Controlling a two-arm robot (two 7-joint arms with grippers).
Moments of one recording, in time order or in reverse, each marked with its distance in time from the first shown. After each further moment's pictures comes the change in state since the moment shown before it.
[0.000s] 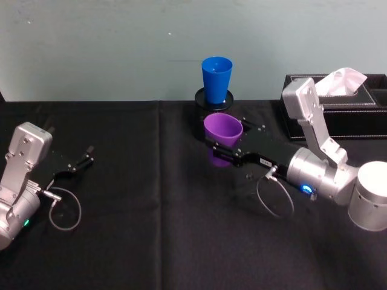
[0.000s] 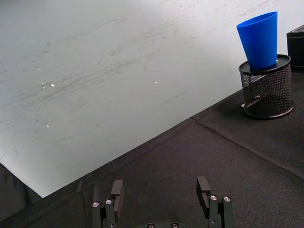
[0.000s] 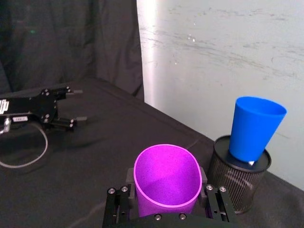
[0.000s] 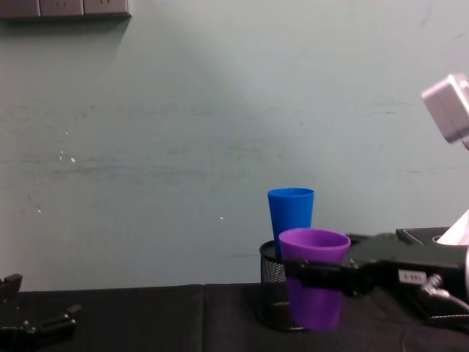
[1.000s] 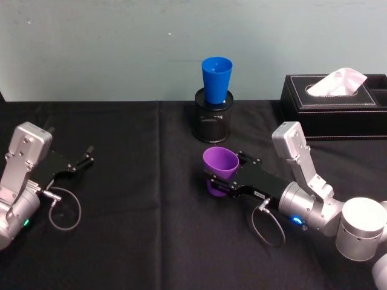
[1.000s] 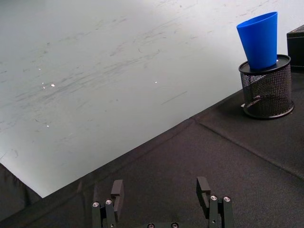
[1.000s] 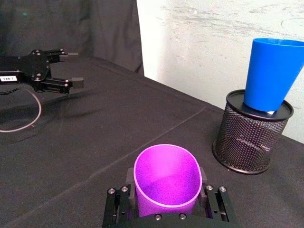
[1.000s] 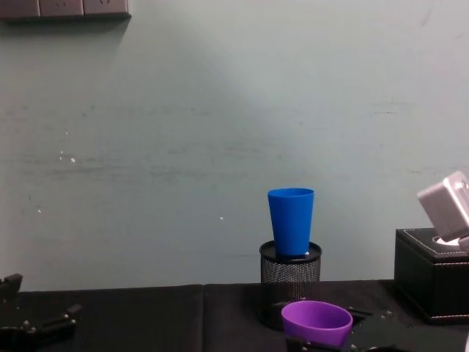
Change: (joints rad) left arm 0.000 0.000 0.000 0.000 0.000 0.000 0.000; right arm -0.040 -0.052 -0.023 0.172 -0.046 -0.147 0.001
